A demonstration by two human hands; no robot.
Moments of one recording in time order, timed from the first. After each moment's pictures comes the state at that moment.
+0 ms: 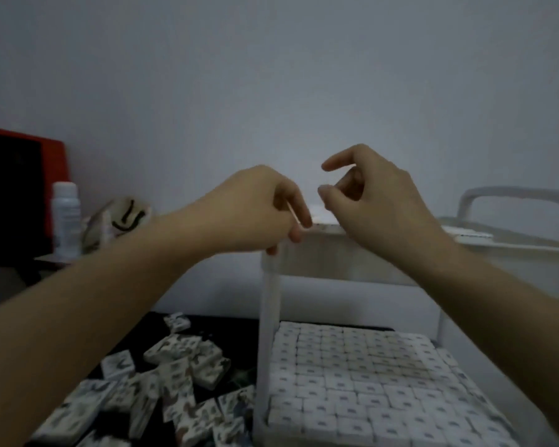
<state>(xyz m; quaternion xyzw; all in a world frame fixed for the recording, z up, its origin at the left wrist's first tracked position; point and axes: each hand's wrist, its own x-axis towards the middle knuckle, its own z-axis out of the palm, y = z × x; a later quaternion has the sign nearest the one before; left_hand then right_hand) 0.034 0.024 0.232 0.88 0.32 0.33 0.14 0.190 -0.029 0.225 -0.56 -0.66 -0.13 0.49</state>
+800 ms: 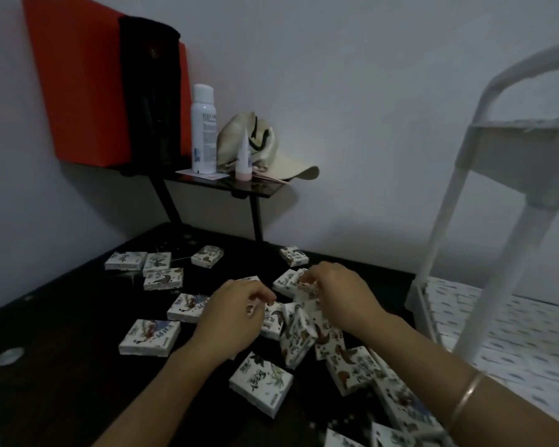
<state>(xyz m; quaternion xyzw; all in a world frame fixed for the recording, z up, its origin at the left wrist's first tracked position) -0.158 0.174 -0.052 0.77 0.51 0.35 0.15 0.042 0.183 -0.015 -0.59 -0.80 -0.04 0.14</state>
